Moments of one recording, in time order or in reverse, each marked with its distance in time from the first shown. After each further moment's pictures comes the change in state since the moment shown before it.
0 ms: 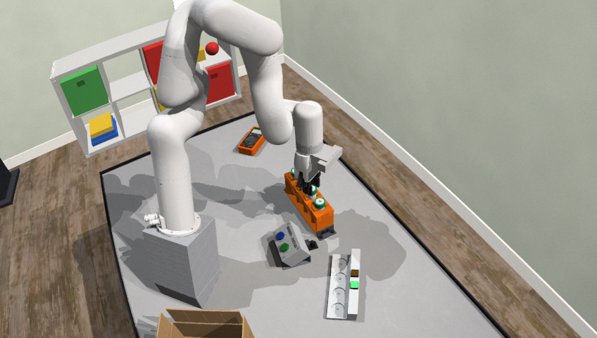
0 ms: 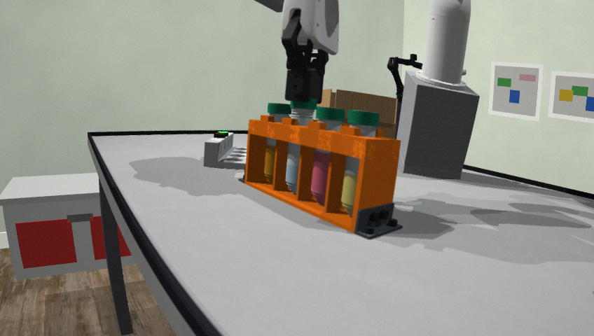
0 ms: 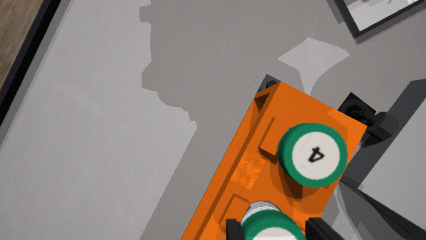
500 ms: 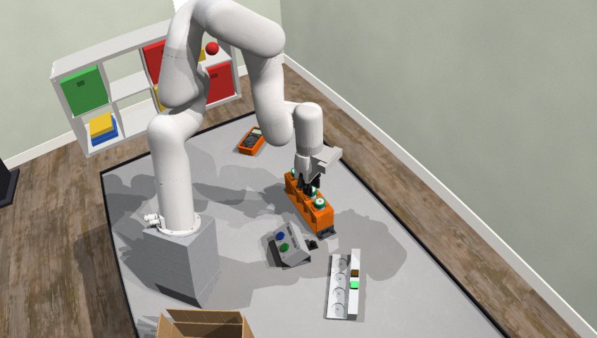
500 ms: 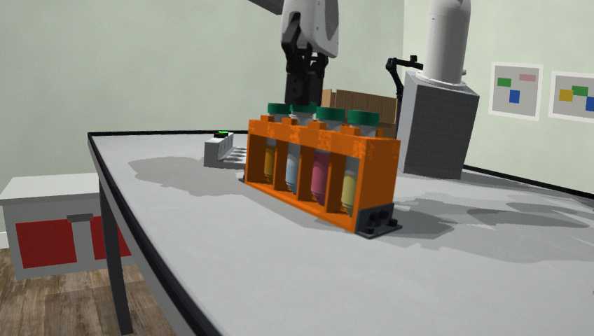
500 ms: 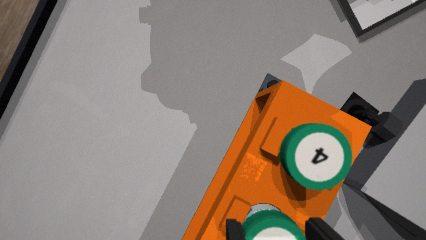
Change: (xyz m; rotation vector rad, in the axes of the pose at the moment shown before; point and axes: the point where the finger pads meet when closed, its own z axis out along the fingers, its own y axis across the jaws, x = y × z) arm 0.000 0.000 0.005 0.000 0.000 0.000
